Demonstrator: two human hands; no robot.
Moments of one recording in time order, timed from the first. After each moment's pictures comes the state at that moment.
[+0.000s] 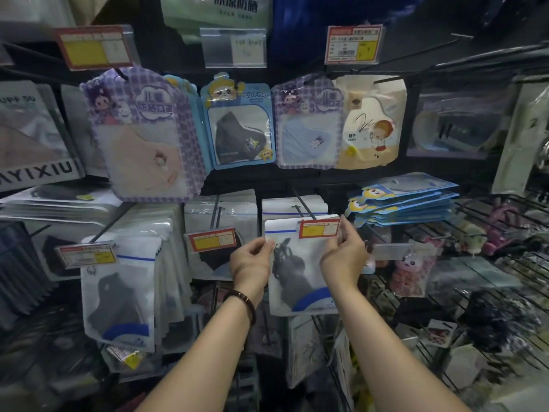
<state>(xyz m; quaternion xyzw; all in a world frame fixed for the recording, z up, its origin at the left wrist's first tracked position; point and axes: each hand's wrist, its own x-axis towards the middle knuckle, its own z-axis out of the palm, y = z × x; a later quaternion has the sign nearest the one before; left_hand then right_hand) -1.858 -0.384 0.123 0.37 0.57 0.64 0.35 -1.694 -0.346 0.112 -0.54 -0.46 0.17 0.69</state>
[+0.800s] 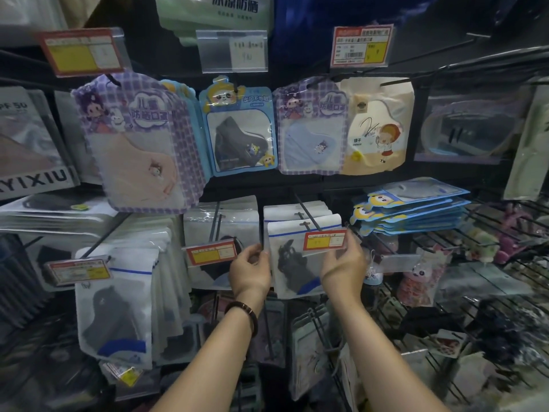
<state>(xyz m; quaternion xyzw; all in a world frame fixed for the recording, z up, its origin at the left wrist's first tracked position) -1.867 -0.361 0.113 0.39 0.62 0.62 0.29 -1.701 -0.333 0.100 -0.61 -0.48 0.19 0.60</state>
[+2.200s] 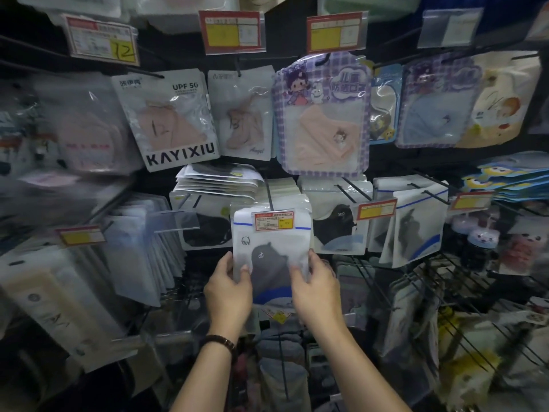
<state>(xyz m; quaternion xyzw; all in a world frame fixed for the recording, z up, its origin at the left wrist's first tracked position) -2.173 -0.545 0.088 0.42 0.68 0.57 0.19 -2.013 -0.534 0.101 -0.58 -0.57 0.35 0.46</state>
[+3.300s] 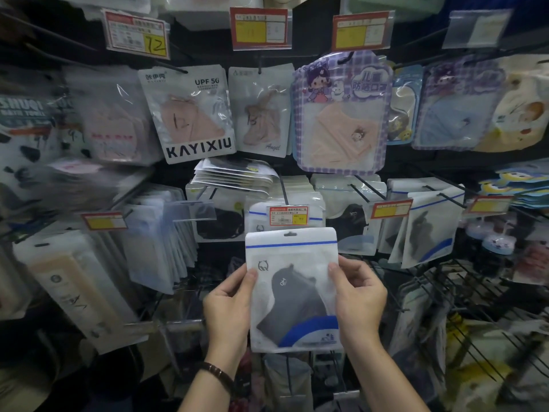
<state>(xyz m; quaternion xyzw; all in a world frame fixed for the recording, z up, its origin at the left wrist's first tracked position) -2.173 -0.583 0.069 0.28 0.48 0.75 0.37 -1.987 -0.548 0.085 -0.45 -0.40 0.39 0.70</state>
